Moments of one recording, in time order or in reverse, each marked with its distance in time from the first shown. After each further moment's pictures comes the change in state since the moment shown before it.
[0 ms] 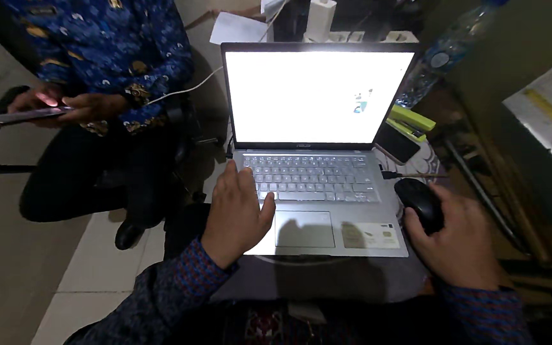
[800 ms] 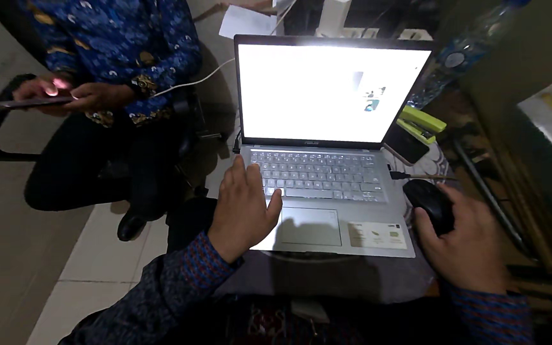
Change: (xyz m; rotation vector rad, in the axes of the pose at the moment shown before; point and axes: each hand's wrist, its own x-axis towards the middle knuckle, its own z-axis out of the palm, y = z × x) left_hand 0.000 -0.001 0.002 -0.014 -0.011 -0.013; right_hand -0.001 0.000 -0.001 0.031 -0.008 -0.001
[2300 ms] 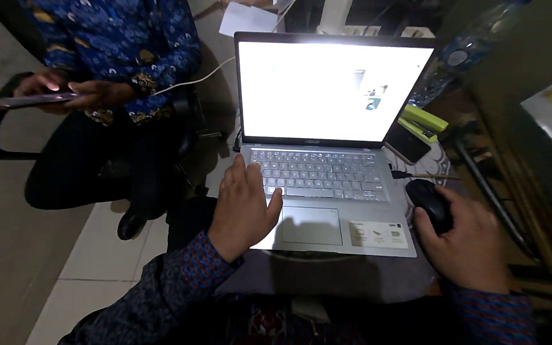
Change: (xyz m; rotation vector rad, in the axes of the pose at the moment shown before) left_hand 0.001 -0.001 0.001 0.005 0.001 -0.003; right_hand 0.002 0.005 0.002 -0.035 -0.020 -0.021
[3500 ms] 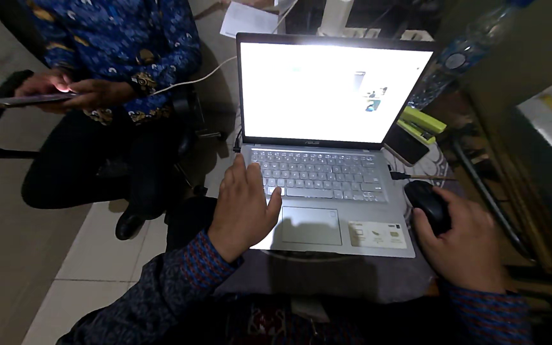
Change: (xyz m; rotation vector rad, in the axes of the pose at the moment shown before) left_hand 0.000 0.000 -0.001 -0.002 -0.009 -0.008; right_hand 0.000 0.000 0.001 -0.007 -0.001 0.005
